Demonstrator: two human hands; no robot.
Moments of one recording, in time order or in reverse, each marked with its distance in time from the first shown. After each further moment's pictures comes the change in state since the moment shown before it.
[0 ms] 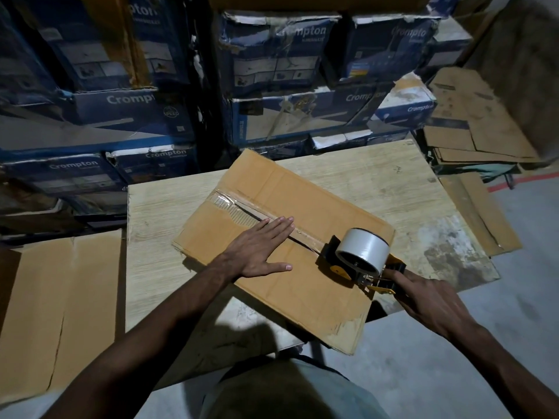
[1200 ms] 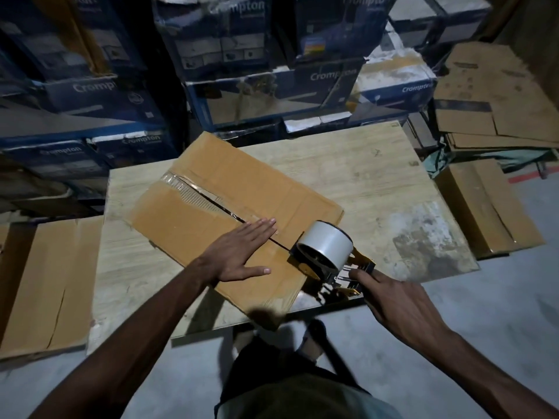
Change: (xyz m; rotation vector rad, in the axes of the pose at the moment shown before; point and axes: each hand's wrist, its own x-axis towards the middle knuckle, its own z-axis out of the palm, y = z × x) left_hand 0.034 0.118 0.007 -0.038 -0.041 -0.065; right_hand -0.066 0.072 0.006 0.073 0.029 -0.086
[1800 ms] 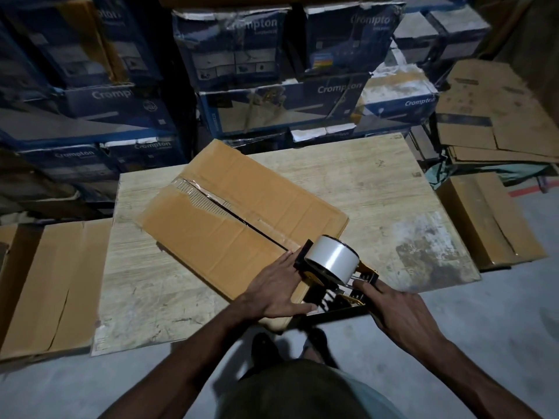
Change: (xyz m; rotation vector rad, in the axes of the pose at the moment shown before) left_hand 0.019 0.104 0.022 -0.091 0.072 -0.035; right_hand -0.002 -0.002 0.016 -0.010 -0.006 -0.005
